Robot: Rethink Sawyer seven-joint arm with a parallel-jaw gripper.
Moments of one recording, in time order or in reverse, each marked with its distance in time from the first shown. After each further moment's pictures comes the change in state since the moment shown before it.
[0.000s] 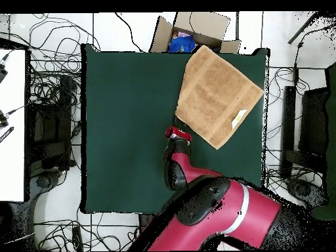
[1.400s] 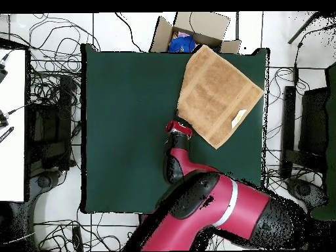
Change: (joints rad) arm 0.032 0.049 -0.008 -0.068 0.052 -0.086 0.000
